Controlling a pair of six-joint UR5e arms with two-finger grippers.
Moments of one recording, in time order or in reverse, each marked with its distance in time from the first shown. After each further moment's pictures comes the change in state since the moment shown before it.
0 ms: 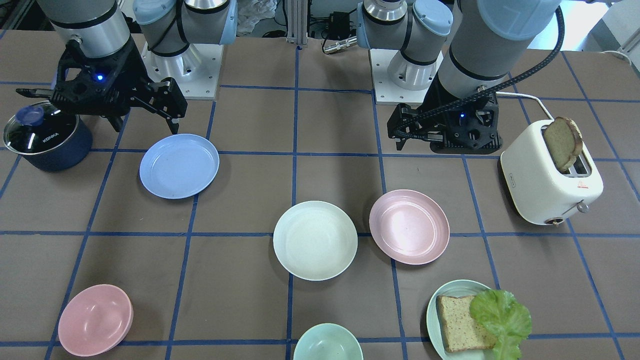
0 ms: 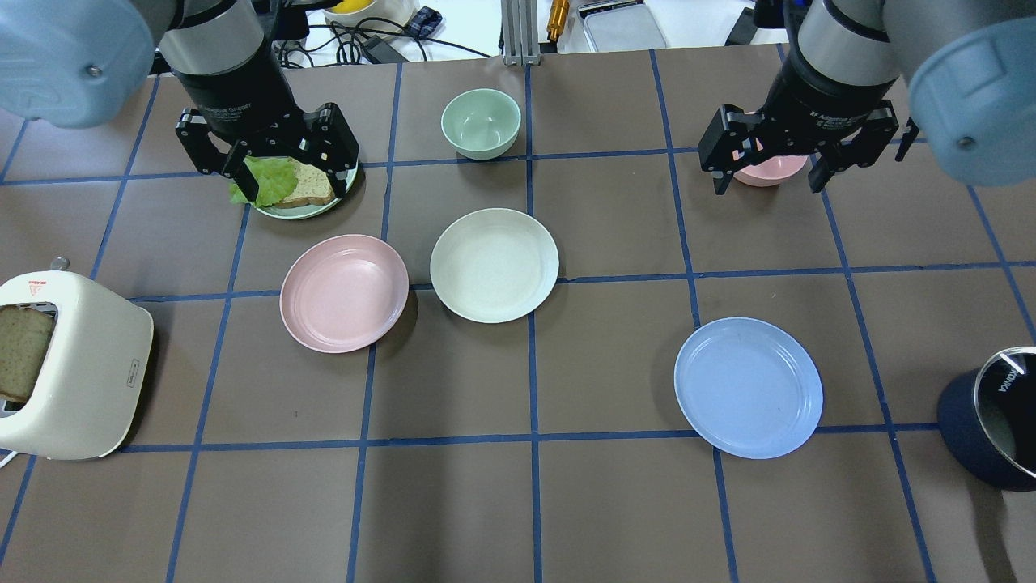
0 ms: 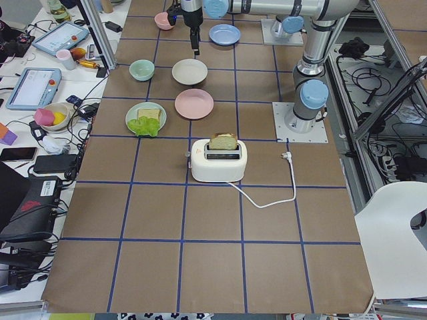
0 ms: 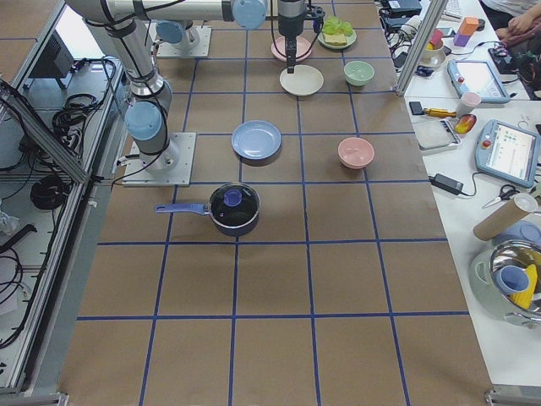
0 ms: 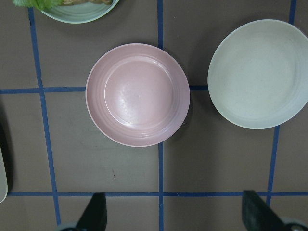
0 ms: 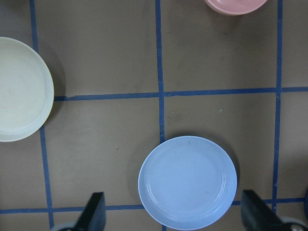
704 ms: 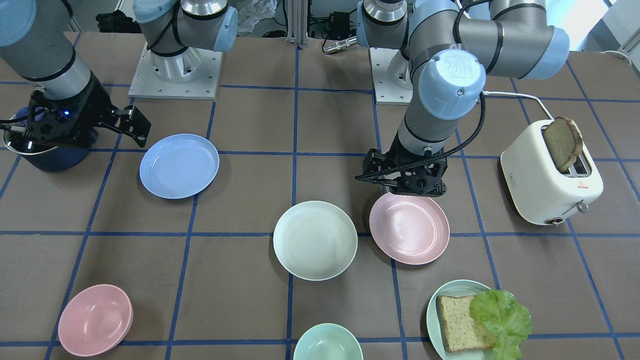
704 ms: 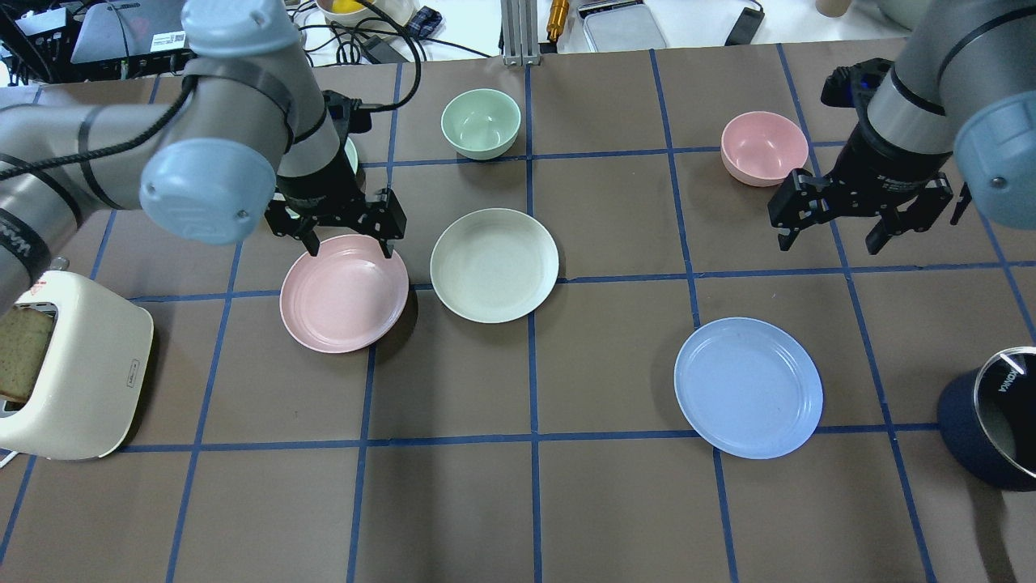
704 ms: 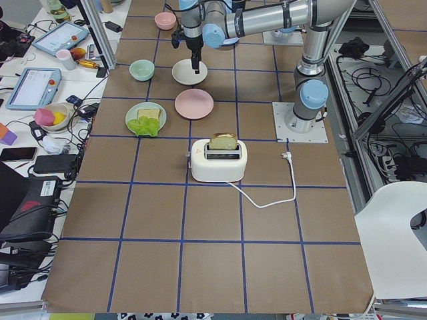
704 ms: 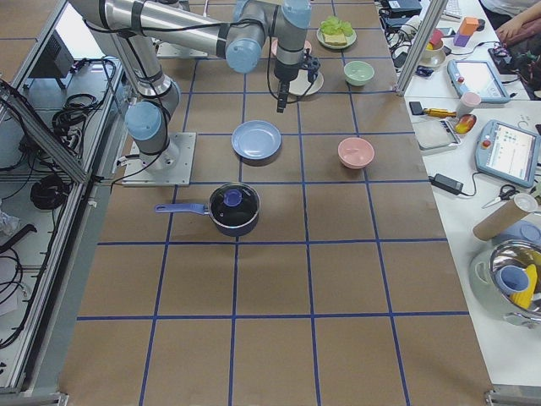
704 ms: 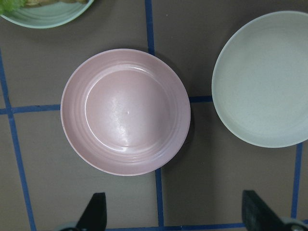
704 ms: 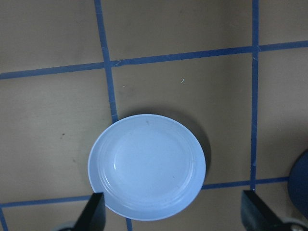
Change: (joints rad) left arm -0.056 -0.053 -0.312 0.386 0.001 0.025; right arm -0.206 -0.004 0.180 -0.031 -0.006 -0.149
